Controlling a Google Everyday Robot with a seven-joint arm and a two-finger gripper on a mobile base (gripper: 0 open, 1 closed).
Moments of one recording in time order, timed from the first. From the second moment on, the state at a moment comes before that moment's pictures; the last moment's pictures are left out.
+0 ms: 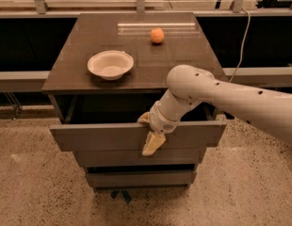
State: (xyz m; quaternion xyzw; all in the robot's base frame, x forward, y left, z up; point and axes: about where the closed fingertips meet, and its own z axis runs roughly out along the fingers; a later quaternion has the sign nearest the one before) arm 0.533 -0.015 0.664 -0.74 0.64 0.17 0.17
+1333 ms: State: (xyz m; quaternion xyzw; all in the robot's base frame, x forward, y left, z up) arm 0.542 -0.016 0.673 -0.73 0.64 0.17 0.15
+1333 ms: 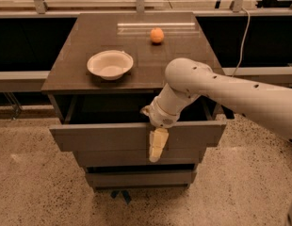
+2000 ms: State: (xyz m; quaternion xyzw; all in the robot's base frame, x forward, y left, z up) arm 0.547 -0.001 0.677 -0.74 0.62 0.23 0.13
